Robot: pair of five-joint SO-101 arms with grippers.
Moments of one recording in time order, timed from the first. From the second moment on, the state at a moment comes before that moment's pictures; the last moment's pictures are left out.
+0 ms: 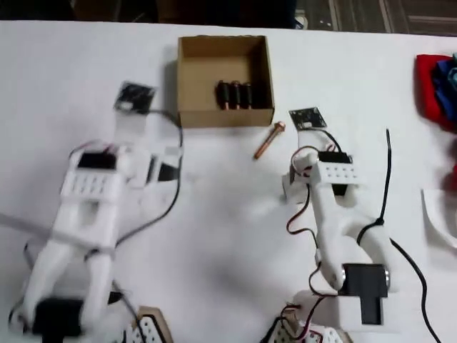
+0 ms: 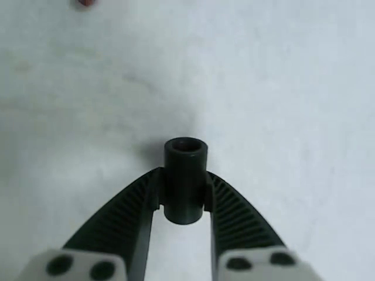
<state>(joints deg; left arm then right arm) -2.6 -14.7 29.8 63.1 -7.3 -2.0 -4.5 38.0 55.1 14.1</state>
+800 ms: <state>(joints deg) 12.3 43.3 -54.6 98.1 -7.6 -2.1 3.9 35.5 53.3 14.2</state>
